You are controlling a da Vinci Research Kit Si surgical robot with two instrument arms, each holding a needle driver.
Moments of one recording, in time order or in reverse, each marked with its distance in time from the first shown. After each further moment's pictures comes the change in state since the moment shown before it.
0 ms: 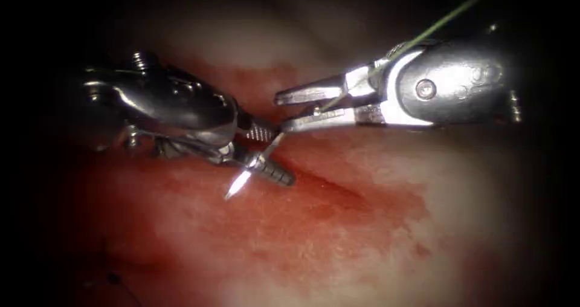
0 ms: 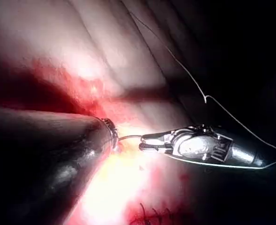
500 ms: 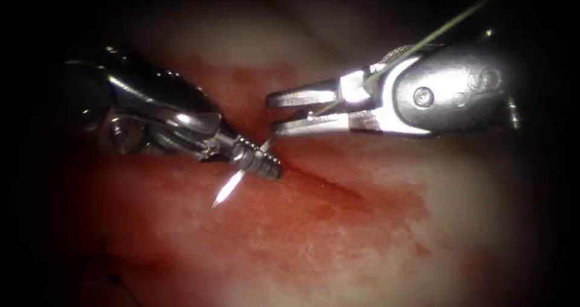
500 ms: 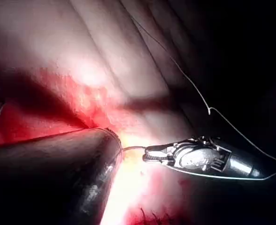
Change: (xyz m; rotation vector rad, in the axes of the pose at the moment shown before) right arm 0.000 0.000 0.000 -0.042 -0.054 0.017; left arm 0.000 0.002 -0.002 -0.072 0.053 -0.265
